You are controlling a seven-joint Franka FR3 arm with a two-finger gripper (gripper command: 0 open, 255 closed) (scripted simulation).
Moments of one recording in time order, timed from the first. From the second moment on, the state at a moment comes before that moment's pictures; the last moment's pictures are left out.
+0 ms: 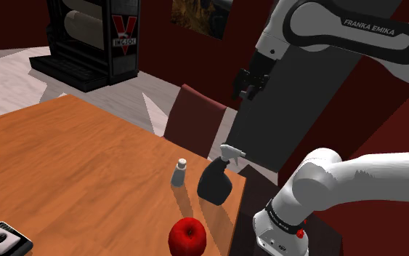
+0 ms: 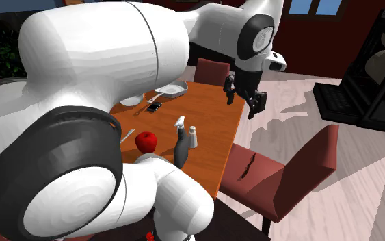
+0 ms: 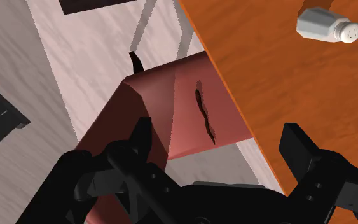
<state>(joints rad) 0.01 -0.81 -0.06 -2.43 0.05 1.71 0.16</state>
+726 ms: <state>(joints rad) 0.10 -0.67 0.08 -2.50 0.15 1.85 0.26</state>
